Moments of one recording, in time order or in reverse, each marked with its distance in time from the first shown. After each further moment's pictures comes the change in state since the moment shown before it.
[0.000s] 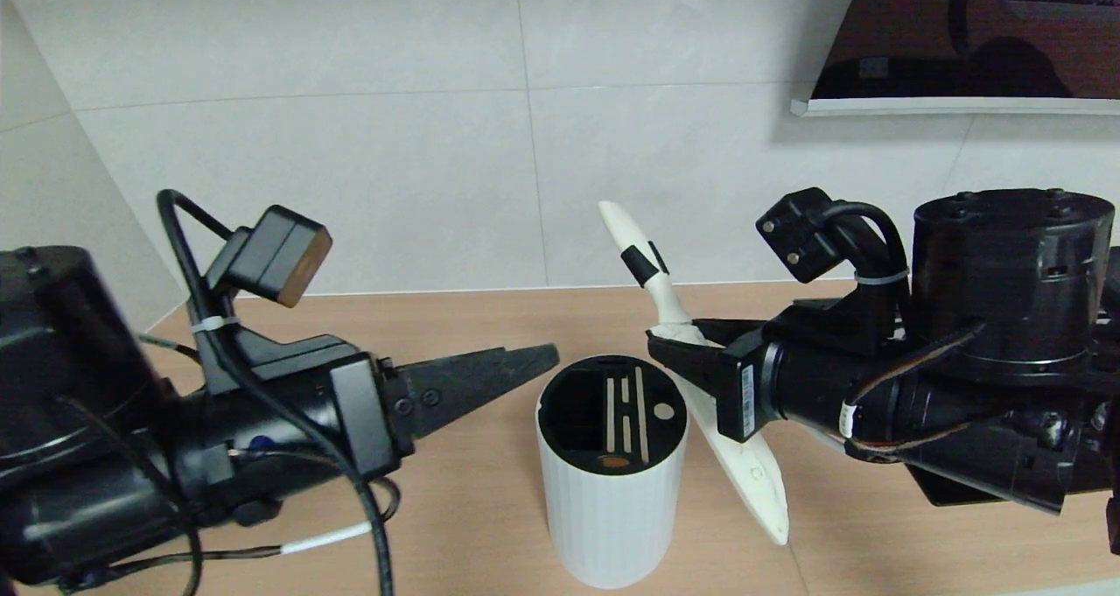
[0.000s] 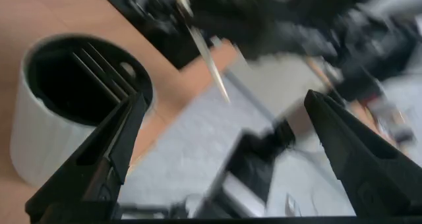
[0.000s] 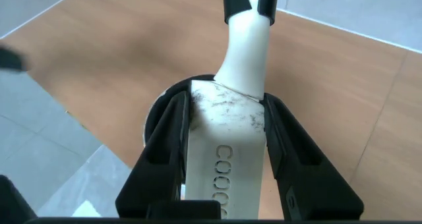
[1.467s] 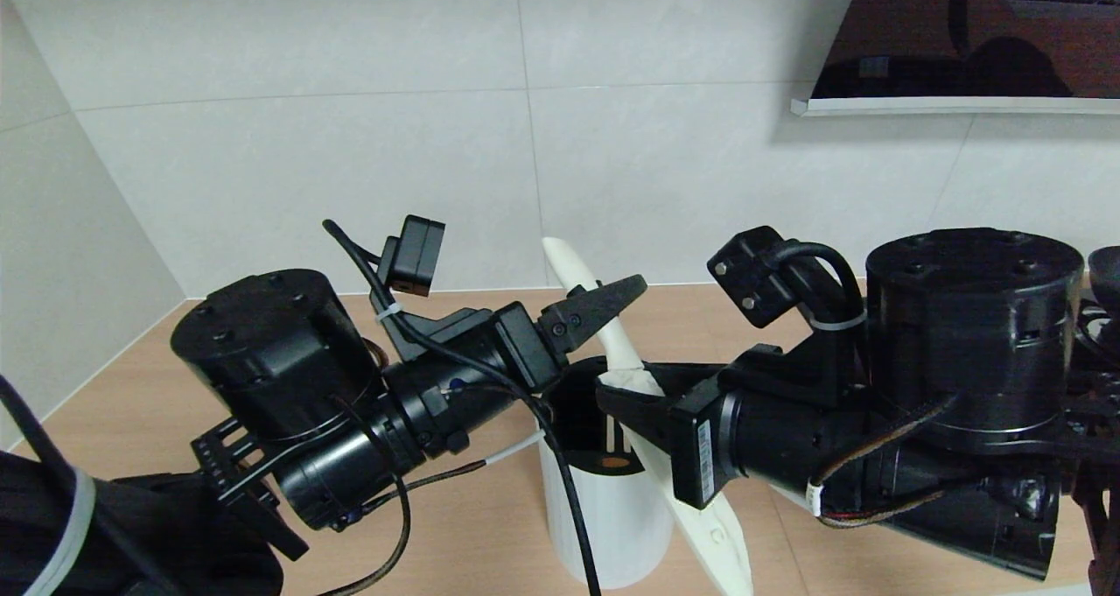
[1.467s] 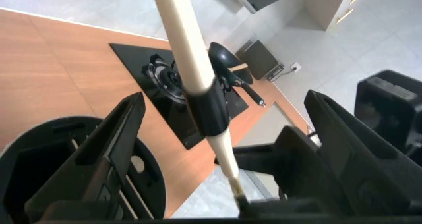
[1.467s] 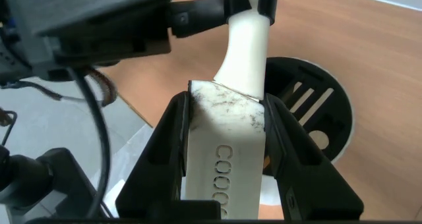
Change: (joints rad) left arm -0.096 0.346 -0.061 -0.439 0.222 -0.139; right arm 0.114 0.031 0.004 -0.011 0.010 0.077
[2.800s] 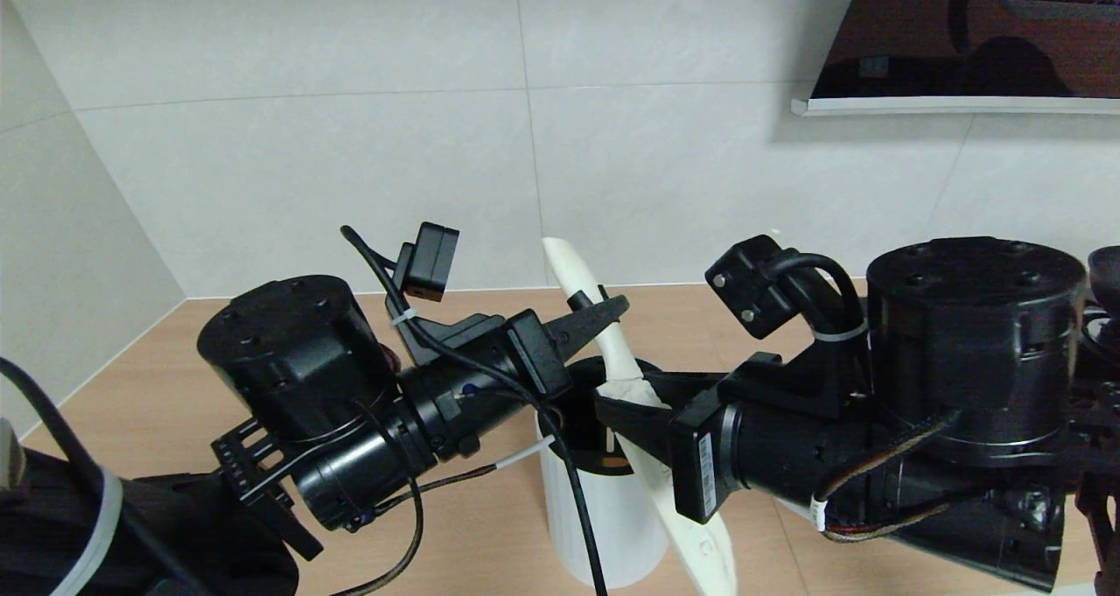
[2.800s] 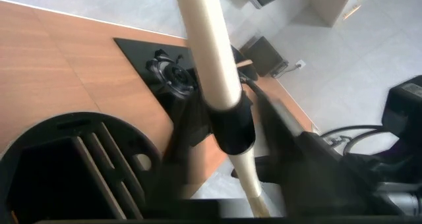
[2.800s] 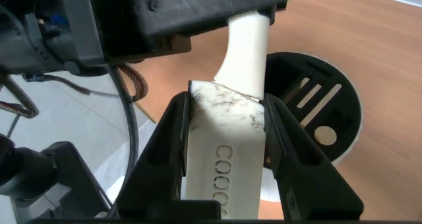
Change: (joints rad) left arm 0.001 0.026 -0.005 -0.001 -0.002 0.006; right arm 0.010 -0.007 0.013 0.000 0.000 -0.001
